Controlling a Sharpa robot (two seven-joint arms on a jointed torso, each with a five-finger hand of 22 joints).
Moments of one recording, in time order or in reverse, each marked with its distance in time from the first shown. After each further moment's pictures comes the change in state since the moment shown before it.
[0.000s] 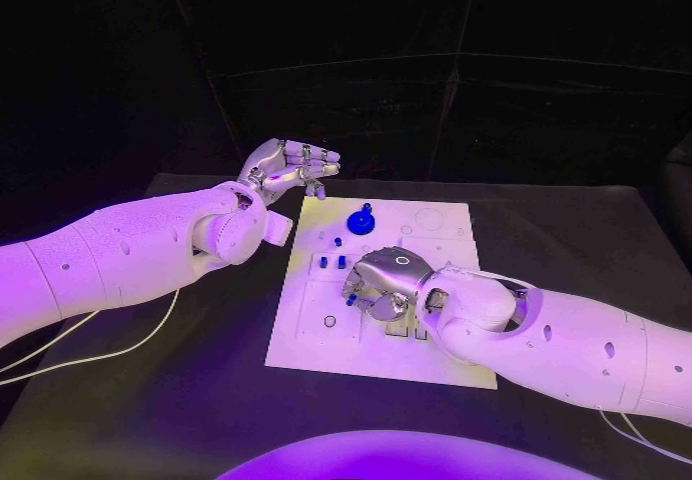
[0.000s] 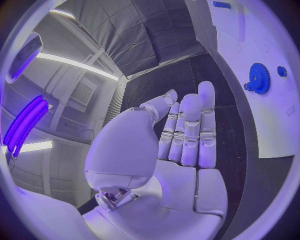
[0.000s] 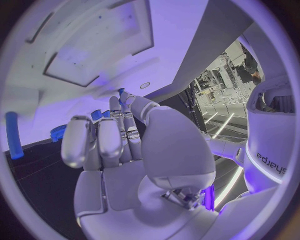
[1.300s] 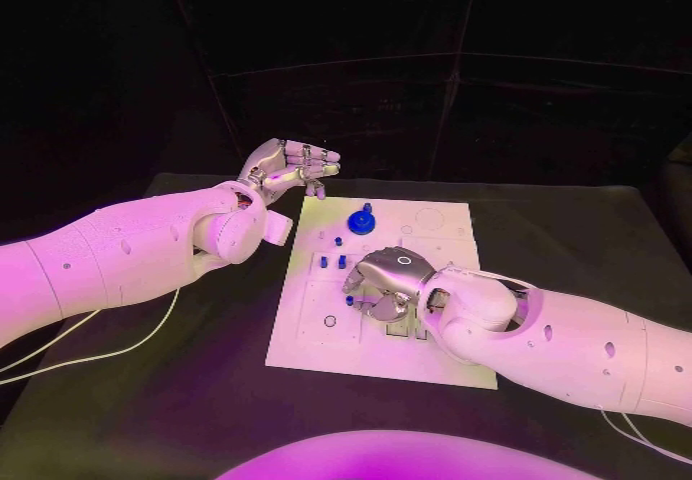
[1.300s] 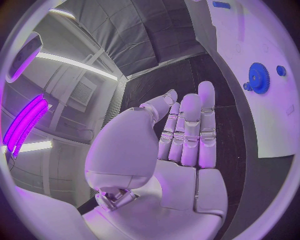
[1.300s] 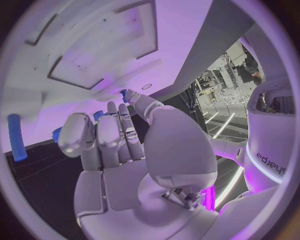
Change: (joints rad) left arm 0.000 0.002 0.000 -0.007 0.000 0.007 -0.003; left_hand 0.000 0.000 -0.003 -0.003 0.000 -0.004 0.004 0.000 0.000 -0.007 0.000 0.004 0.000 0.000 0.000 0.000 -0.003 0.000 0.000 0.000 -0.004 -0.001; right arm -0.001 -0.009 -0.002 0.000 0.006 -0.014 0.004; right_hand -0.067 -0.054 -0.049 0.037 0.005 -0.117 0.038 -0.009 -0.003 -0.149 0.048 -0.070 -0.001 -0.009 0.027 -0.035 -0.077 0.000 -0.045 0.030 -0.057 -0.100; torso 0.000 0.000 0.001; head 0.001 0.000
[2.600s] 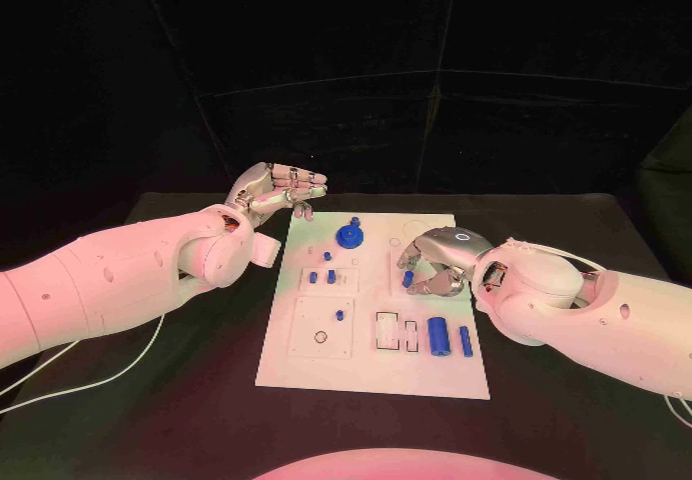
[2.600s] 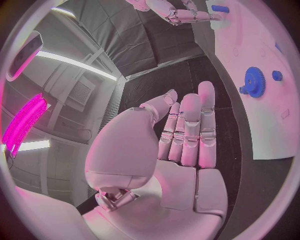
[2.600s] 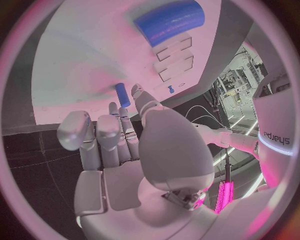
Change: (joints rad) left arm -0.010 -0.007 -0.004 0.011 0.000 0.005 -0.010; left_hand 0.000 0.000 0.000 0.000 0.000 0.000 0.000 0.000 -0.001 0.000 0.000 0.000 0.000 0.000 0.000 0.000 -0.002 0.000 0.000 0.000 0.000 -0.001; right arm 0.083 -0.217 0.044 0.065 0.042 0.107 -0.120; right_hand 0.108 0.047 -0.320 0.099 -0.034 -0.091 -0.045 0.004 0.005 -0.070 -0.016 0.099 0.002 -0.003 0.003 -0.038 -0.101 0.000 -0.005 0.005 -0.051 -0.072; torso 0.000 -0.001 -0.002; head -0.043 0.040
